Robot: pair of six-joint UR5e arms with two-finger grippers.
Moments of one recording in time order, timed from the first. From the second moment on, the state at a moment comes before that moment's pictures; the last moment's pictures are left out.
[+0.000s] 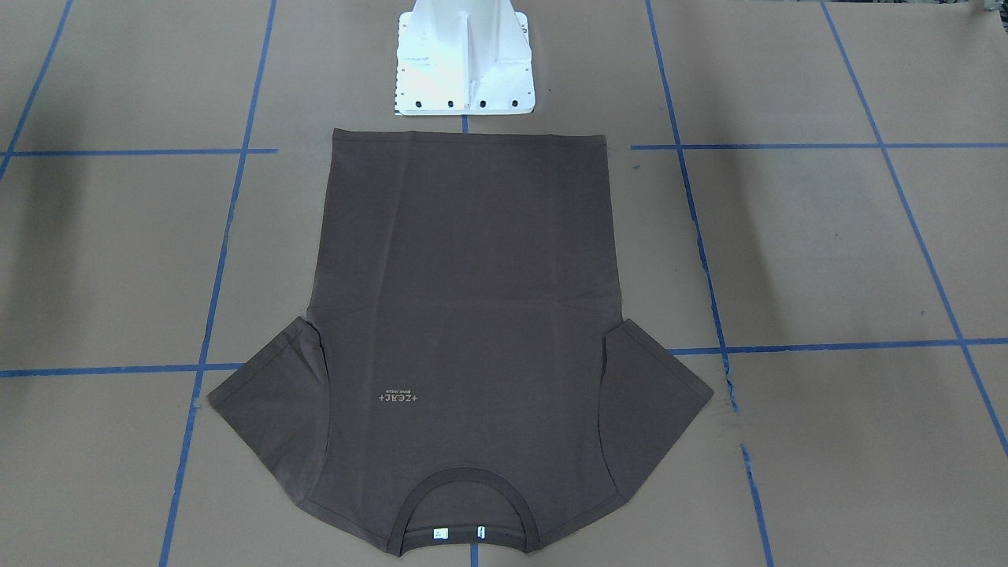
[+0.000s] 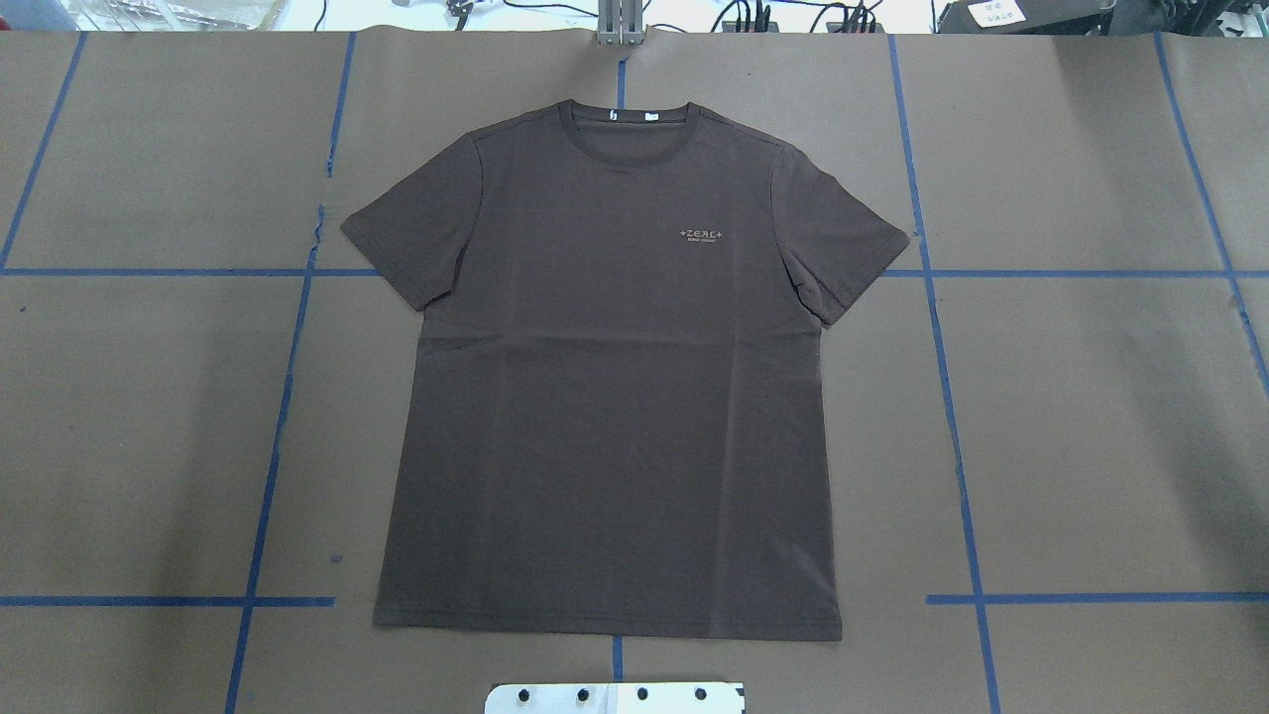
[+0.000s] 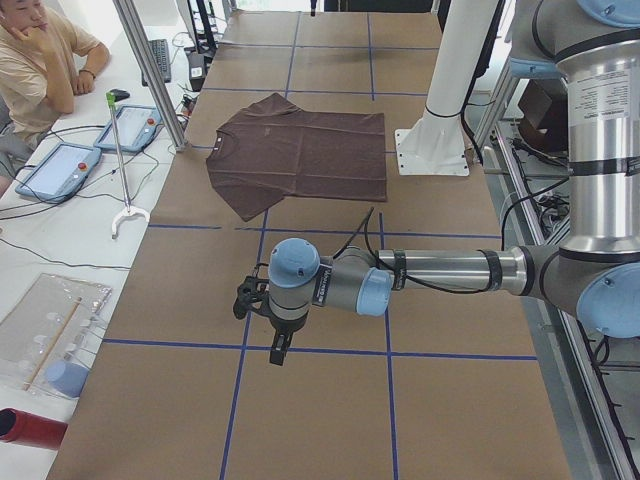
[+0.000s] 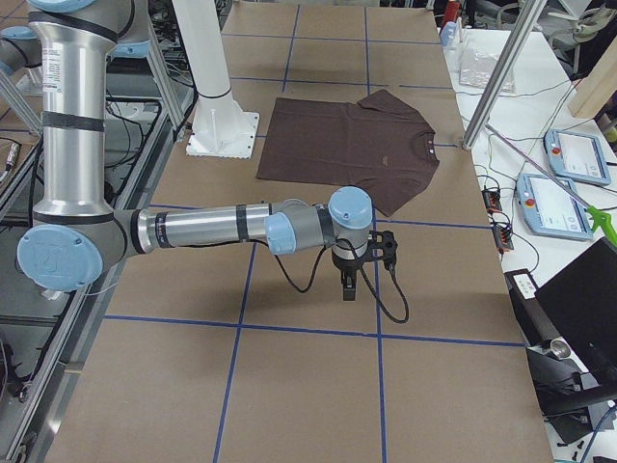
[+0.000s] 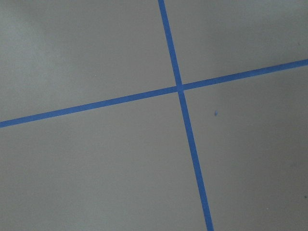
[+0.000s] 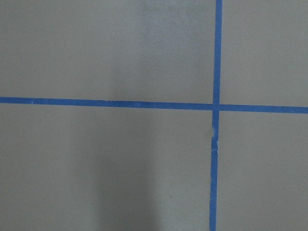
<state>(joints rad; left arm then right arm) -1.57 -1.44 -1.69 -1.78 -2.31 0.07 1.45 -1.65 1.76 -1.45 2.35 0.23</state>
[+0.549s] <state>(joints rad) -1.57 -1.43 -1.73 -1.77 -2.30 0.05 1.44 -1.64 1.72 -1.43 2.35 0.24</state>
